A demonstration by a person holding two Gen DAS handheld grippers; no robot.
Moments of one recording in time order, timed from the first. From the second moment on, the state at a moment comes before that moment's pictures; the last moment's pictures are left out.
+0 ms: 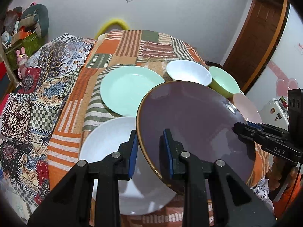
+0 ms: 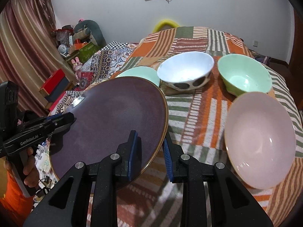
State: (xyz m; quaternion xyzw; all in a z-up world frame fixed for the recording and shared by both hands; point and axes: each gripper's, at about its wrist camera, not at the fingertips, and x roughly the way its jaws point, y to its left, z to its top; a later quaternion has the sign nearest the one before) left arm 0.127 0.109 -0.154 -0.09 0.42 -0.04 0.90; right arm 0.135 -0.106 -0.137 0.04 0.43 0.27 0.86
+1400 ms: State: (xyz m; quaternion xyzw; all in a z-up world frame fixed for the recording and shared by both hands) left arm 0.135 0.015 -0.221 -0.05 0.51 -0.10 0.85; right arm 0.114 -0.184 -0.193 0.06 0.50 0.21 0.84
